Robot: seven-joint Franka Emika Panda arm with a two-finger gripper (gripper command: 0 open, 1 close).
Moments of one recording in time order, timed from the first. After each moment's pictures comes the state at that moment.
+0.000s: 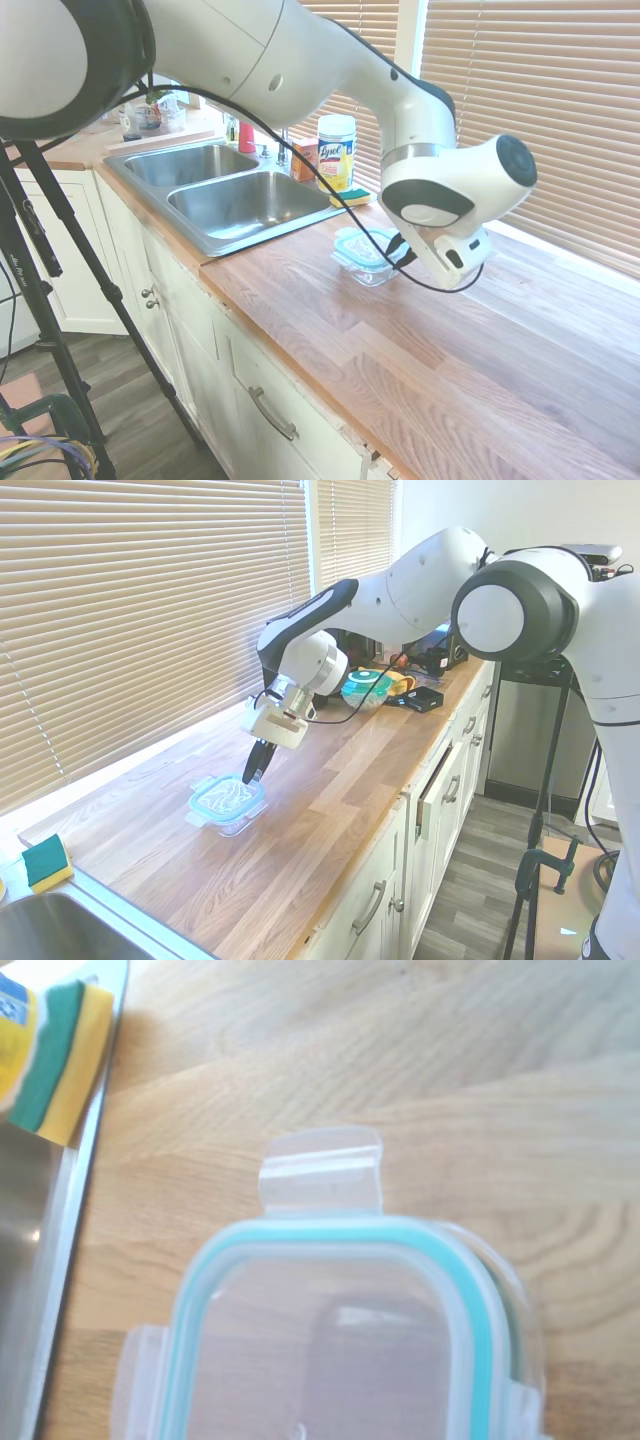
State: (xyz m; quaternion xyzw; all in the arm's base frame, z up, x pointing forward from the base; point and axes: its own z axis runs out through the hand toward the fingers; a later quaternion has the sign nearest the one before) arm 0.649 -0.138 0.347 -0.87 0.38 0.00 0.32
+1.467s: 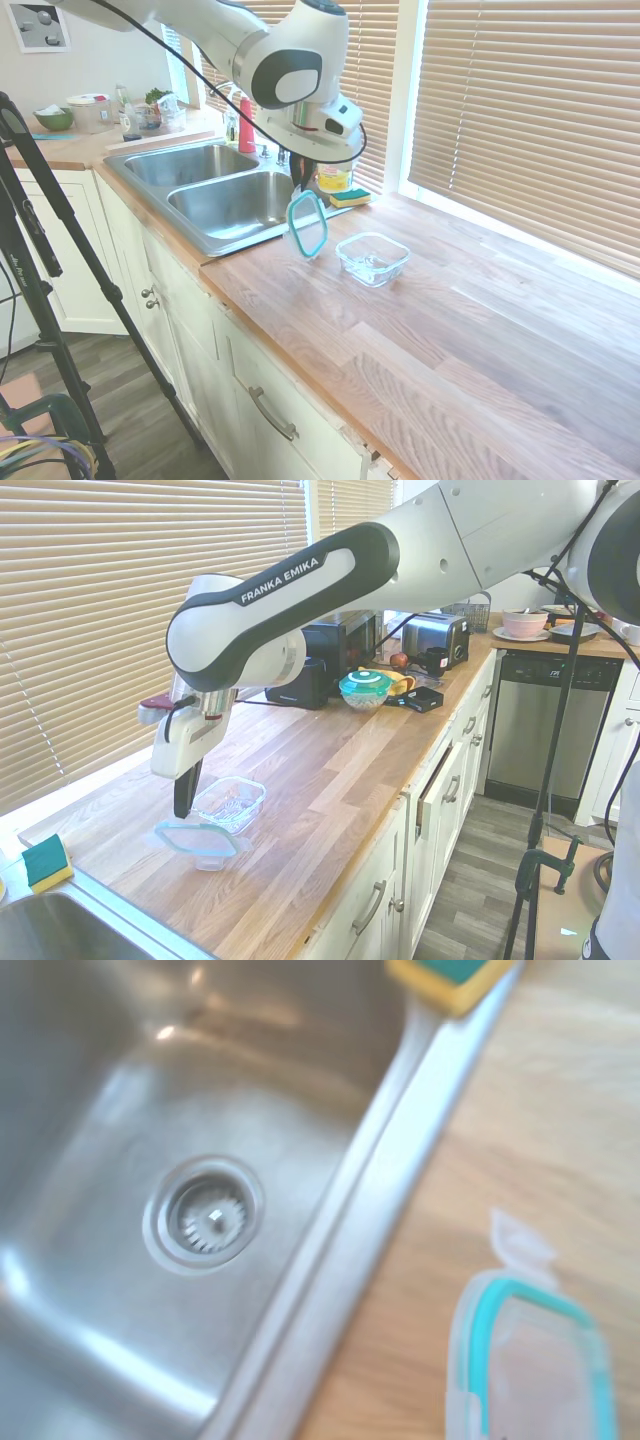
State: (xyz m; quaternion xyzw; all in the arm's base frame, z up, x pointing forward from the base) arm 0.598 0.121 0.450 -0.97 0.18 -0.05 0.17
